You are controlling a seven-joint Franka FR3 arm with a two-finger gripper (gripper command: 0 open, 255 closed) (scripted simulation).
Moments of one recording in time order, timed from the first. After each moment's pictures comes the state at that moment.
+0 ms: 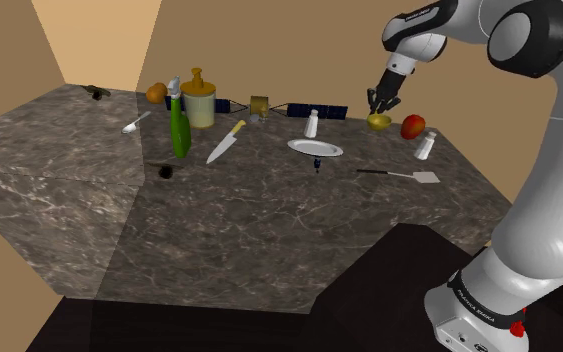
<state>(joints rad) -0.33 0.39 -0.32 -1.62 0.31 1.91 -0.02</state>
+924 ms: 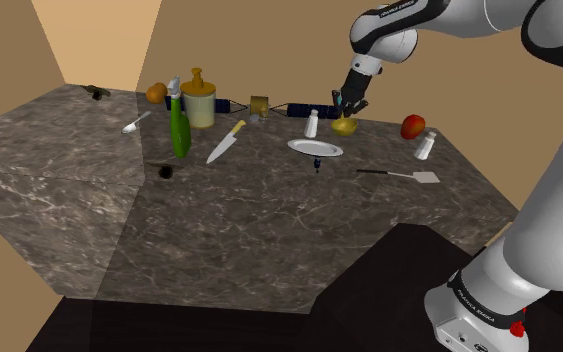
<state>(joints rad) -0.12 0.23 -0.24 -1.84 0.26 2.03 0.26</state>
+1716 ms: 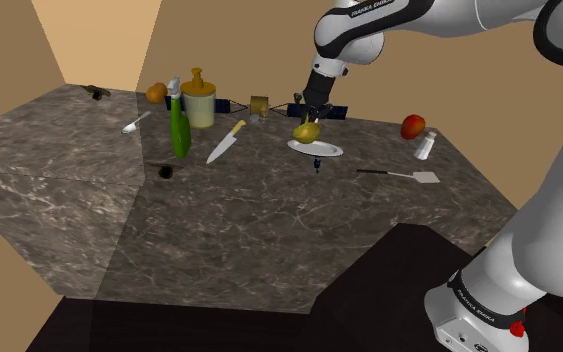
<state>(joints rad) 0.04 0.21 -0.13 -1.86 0.24 2.09 0.52</state>
